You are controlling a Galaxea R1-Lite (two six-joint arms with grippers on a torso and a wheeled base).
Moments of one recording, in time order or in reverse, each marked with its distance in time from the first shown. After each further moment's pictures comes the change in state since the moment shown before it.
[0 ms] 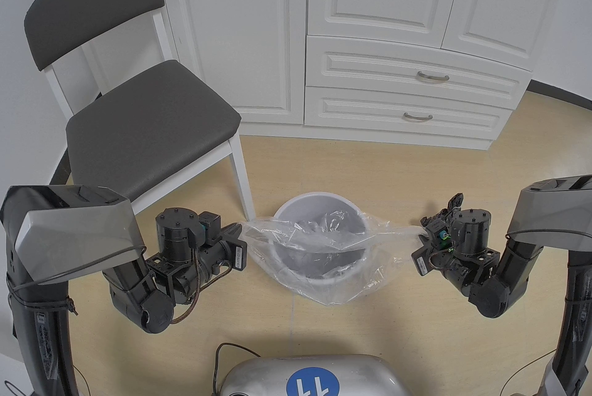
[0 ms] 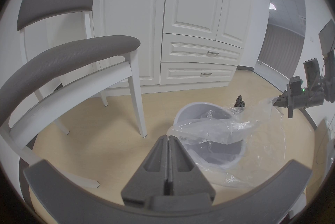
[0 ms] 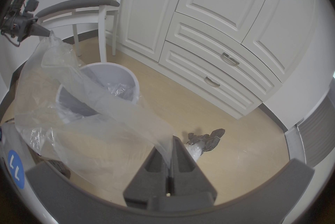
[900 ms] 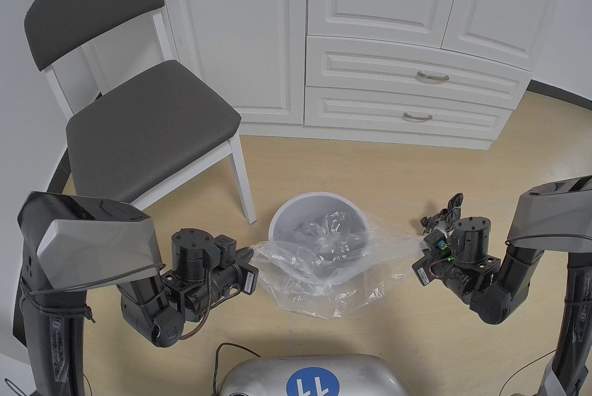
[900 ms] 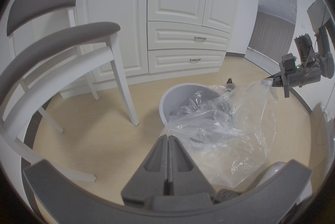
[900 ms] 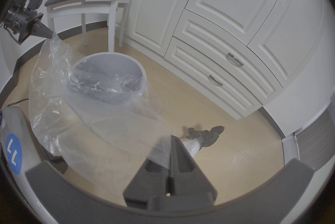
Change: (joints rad) left arm -0.049 0.062 0.043 -0.011 -0.018 0.059; right arm 0.016 -0.007 0.059 -0.005 -0.010 -0.059
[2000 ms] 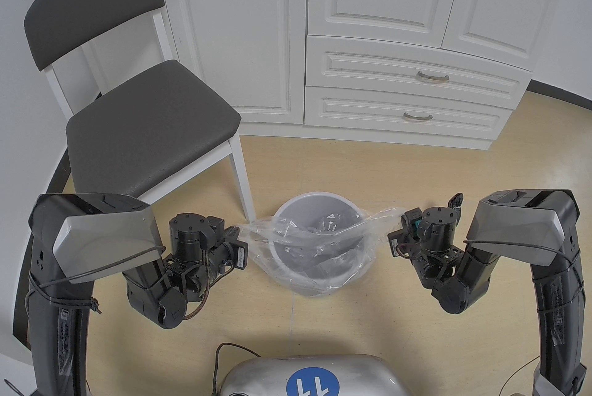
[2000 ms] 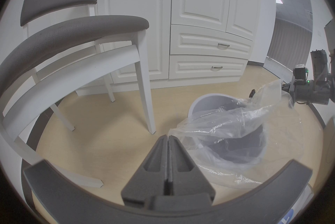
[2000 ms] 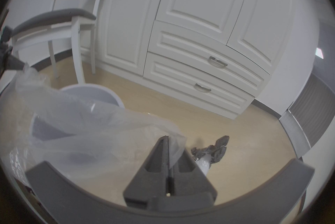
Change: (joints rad) left arm 0.076 0.073 -0.155 0.007 0.077 -0.043; right arm 0.044 0.211 -0.333 -0.084 -0.155 0.182
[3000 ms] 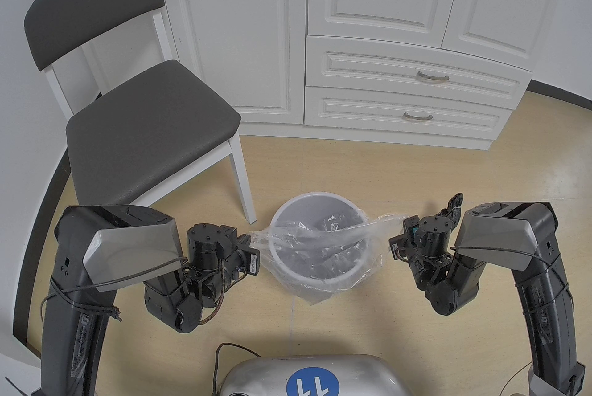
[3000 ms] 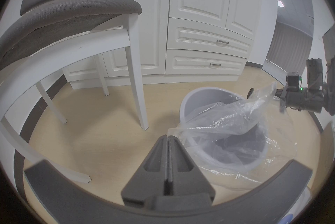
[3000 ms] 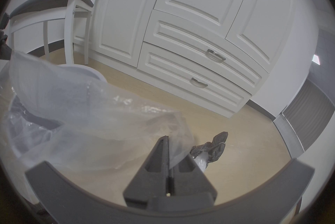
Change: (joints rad) left arm -0.032 0.107 -0.080 -0.015 0.013 -0.049; right arm -0.049 0.151 -0.105 -0.062 -0.003 -0.053
